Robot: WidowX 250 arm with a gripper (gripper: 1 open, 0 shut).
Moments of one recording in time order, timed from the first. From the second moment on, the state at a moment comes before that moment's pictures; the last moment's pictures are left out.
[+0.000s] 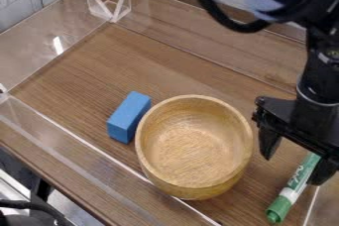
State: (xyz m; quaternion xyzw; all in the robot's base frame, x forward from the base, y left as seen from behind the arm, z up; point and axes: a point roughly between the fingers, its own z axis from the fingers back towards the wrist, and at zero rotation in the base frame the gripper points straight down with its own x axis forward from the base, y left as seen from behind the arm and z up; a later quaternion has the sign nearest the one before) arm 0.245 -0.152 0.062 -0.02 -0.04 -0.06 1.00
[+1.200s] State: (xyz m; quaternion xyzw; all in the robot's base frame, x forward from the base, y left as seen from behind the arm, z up) arm 0.249 -0.153 0.041 -0.04 -0.08 -0.07 0.99
